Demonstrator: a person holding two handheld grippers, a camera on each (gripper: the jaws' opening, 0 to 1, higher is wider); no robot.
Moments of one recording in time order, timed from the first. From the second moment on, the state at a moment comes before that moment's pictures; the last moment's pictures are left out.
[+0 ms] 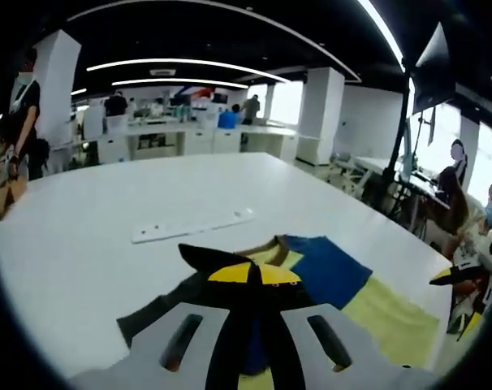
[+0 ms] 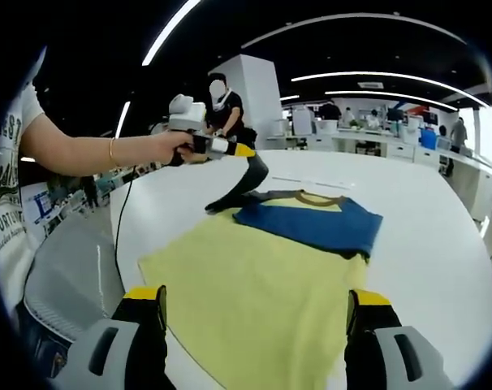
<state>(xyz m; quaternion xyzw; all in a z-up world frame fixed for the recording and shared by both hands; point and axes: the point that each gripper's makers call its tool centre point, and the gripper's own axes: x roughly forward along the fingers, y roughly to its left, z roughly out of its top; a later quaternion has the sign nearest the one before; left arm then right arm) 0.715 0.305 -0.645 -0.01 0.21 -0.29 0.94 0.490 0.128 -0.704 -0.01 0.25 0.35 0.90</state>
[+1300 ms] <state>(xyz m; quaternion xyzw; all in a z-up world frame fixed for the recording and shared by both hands) 0.716 0.220 -0.642 0.00 0.20 -0.35 0.91 0.485 0.127 -0.712 -0.01 0.26 0.35 0.90</state>
